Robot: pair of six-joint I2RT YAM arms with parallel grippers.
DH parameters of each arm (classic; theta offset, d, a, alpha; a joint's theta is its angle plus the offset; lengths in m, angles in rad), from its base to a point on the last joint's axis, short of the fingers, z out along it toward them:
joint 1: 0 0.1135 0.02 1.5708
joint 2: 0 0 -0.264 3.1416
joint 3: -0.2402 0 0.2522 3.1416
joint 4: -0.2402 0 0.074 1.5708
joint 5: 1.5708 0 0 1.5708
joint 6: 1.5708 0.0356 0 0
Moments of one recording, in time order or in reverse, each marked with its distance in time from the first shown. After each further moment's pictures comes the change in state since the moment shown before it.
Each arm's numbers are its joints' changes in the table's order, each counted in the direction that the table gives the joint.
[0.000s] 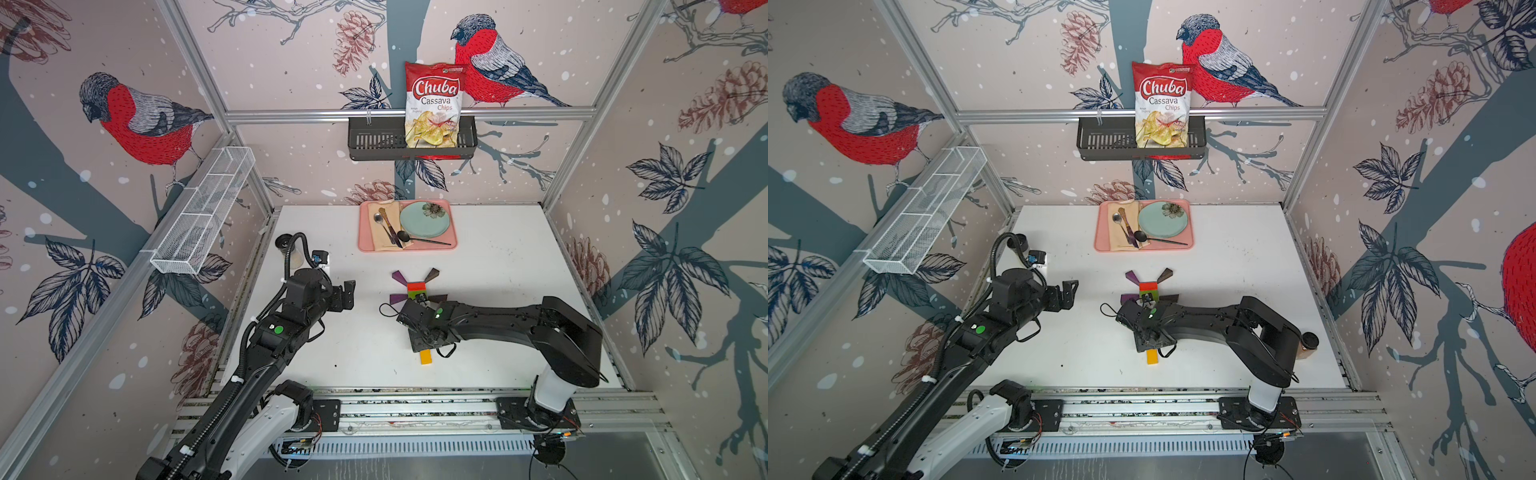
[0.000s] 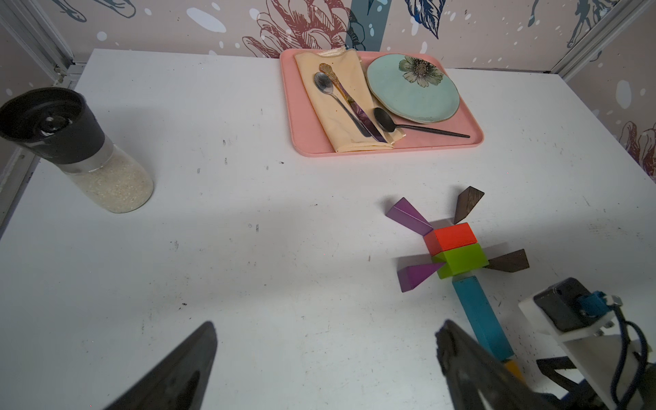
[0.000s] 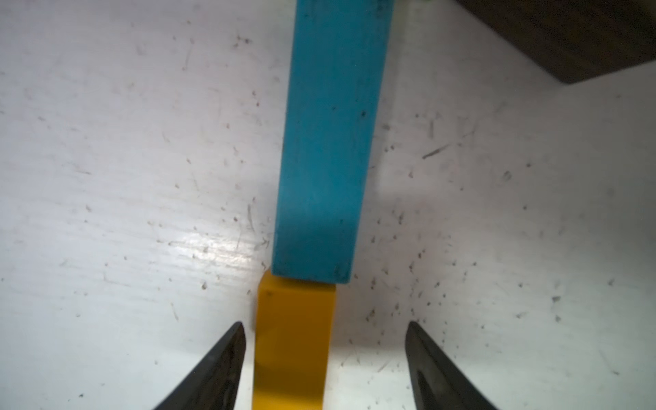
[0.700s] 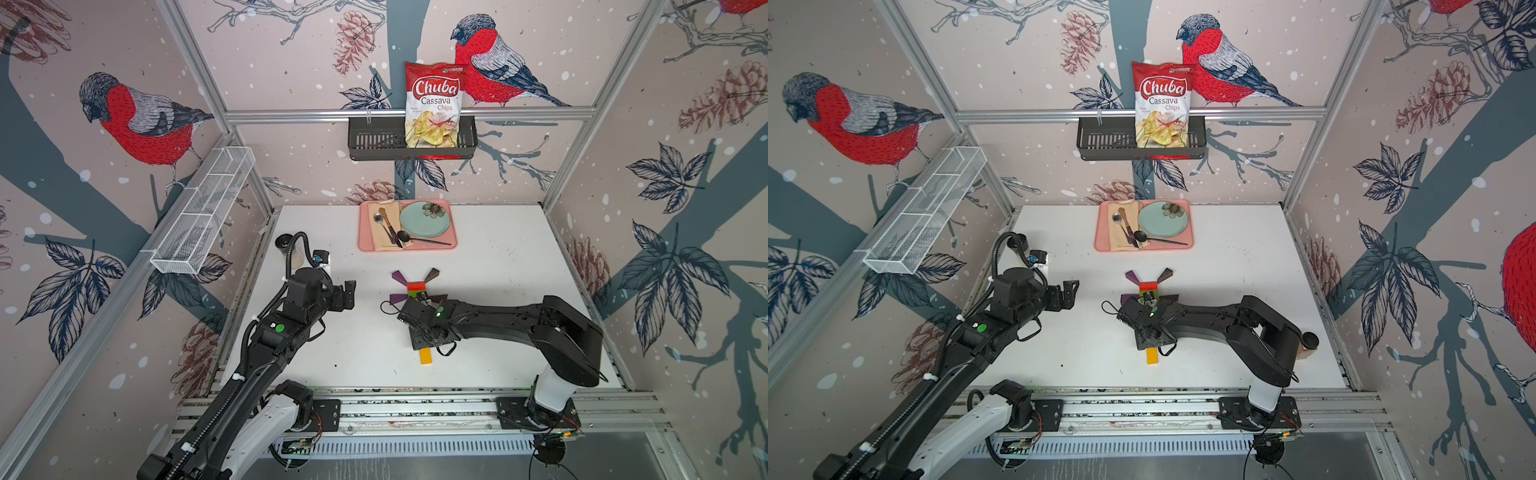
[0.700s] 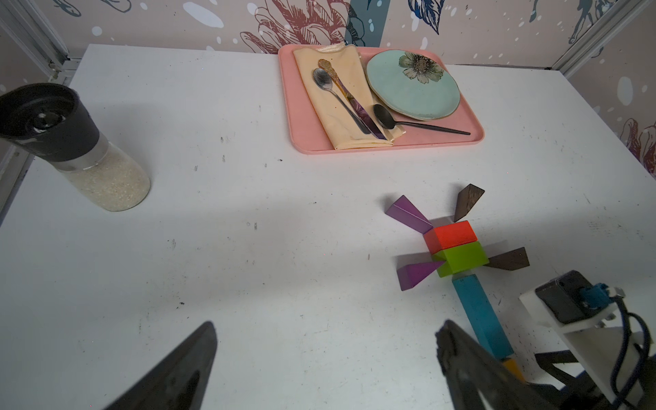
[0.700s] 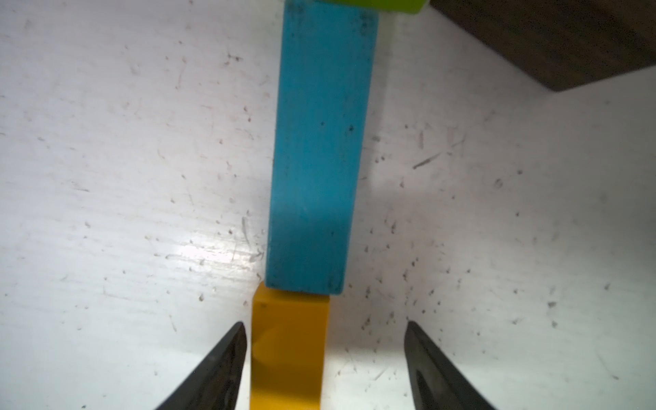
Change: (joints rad) left arm 0.000 -0.013 -0.001 0.000 0.005 -0.002; right arm -0.017 0.000 0.004 0.006 -0.001 0.001
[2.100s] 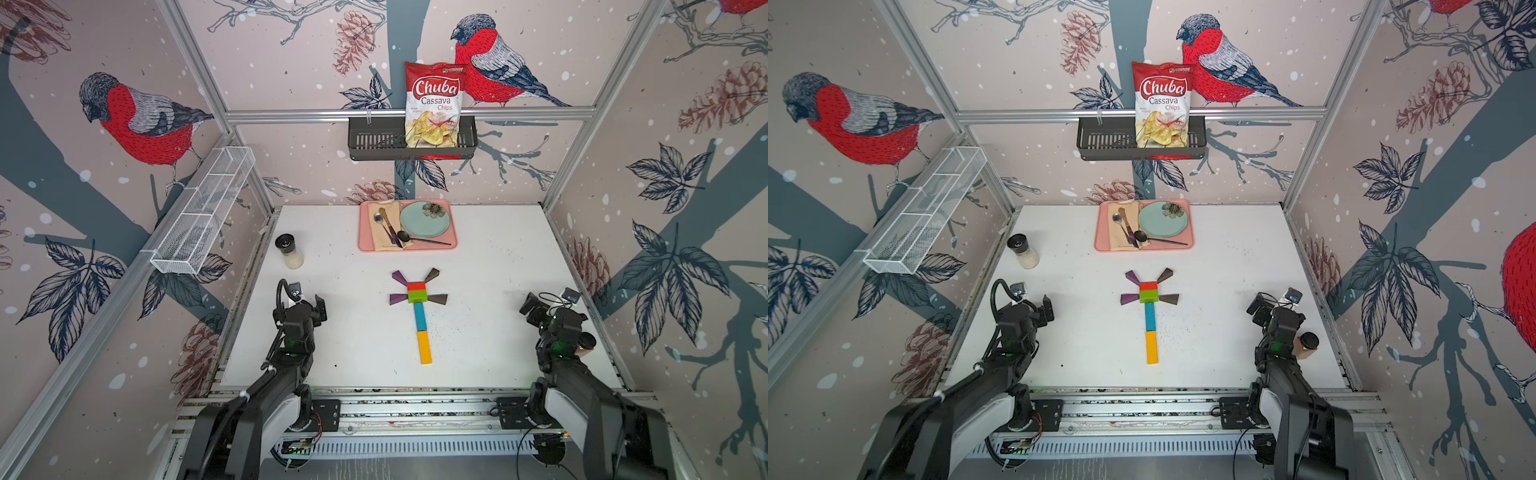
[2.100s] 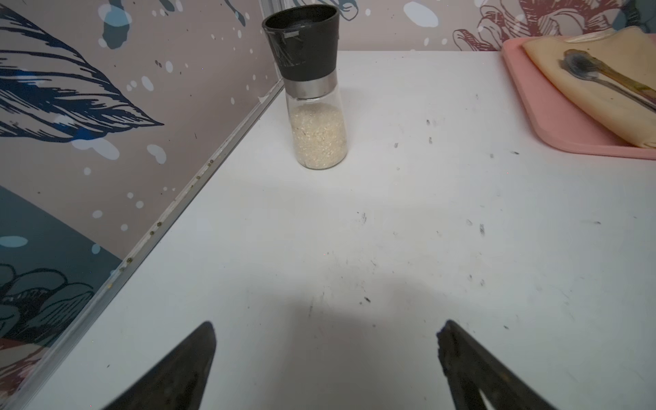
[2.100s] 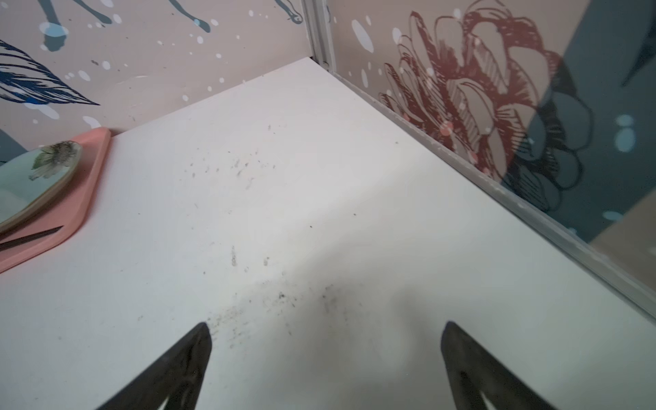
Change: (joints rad) left arm 0.300 -0.251 0.613 1.045 -0.310 0.172; right arm -1.309 0.669 0.947 1.291 -0.189 -0.600
